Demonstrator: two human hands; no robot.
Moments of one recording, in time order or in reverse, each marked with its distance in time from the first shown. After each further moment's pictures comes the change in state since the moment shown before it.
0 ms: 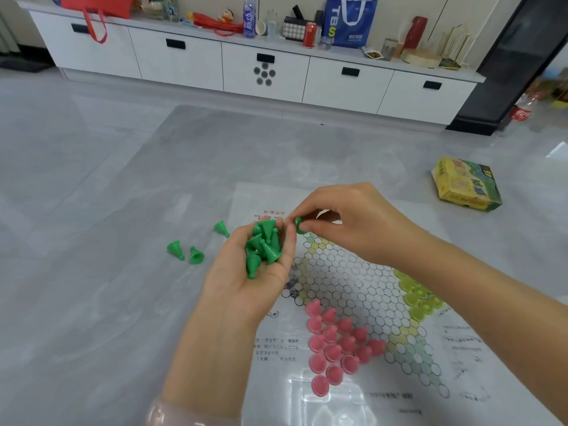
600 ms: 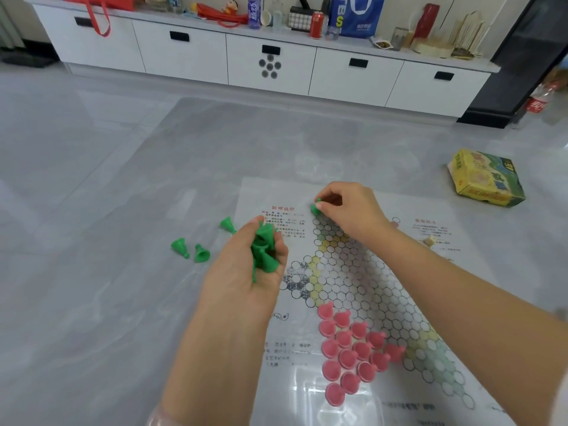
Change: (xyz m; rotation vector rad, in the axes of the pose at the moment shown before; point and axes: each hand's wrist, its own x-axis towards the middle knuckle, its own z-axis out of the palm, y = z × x) left_hand 0.005 0.002 0.003 0.290 0.230 0.206; right_hand 0.033 0.073 0.053 0.101 0.188 0.520
